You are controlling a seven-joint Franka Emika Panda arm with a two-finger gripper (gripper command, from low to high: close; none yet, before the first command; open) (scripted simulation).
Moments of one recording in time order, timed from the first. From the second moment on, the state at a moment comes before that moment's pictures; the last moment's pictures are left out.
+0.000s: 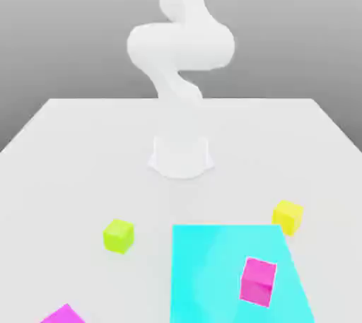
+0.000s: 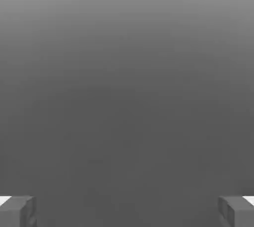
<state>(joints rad) -0.03 -0.73 0.00 -2.36 -0.02 2.36 0.81</state>
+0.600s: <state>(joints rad) -0.24 -0.06 -0.14 -2.89 -0.04 2.87 0.82</state>
